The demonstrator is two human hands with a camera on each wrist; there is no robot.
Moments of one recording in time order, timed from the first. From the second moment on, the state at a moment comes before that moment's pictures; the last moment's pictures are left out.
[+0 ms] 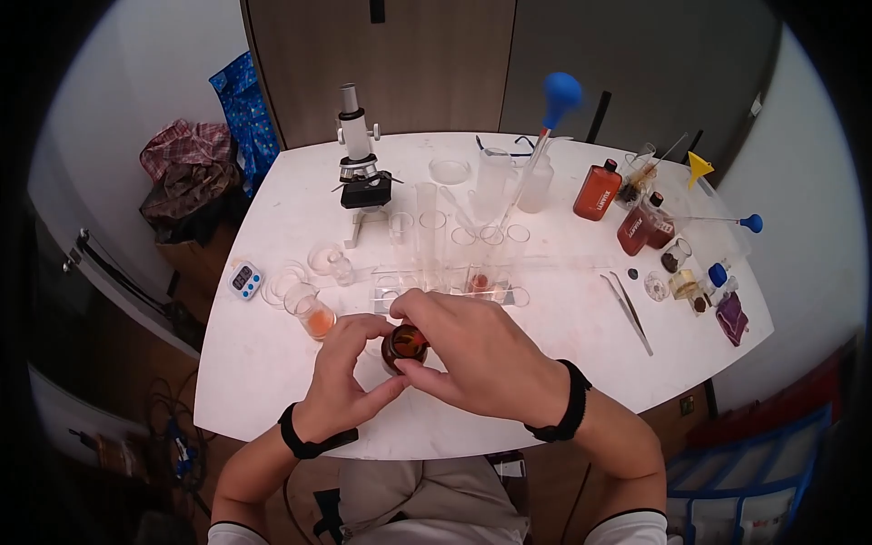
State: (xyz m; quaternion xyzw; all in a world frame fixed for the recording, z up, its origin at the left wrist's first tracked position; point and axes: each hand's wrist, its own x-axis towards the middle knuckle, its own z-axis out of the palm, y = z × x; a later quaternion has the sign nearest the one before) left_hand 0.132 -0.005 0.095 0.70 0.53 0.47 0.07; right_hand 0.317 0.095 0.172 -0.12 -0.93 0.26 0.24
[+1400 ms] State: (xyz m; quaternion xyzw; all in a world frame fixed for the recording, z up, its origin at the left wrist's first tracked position) left_hand 0.125 -0.013 0.084 0.67 0.57 0.47 0.02; right_hand 0.318 0.104 0.173 -0.08 -0.93 0.17 0.32
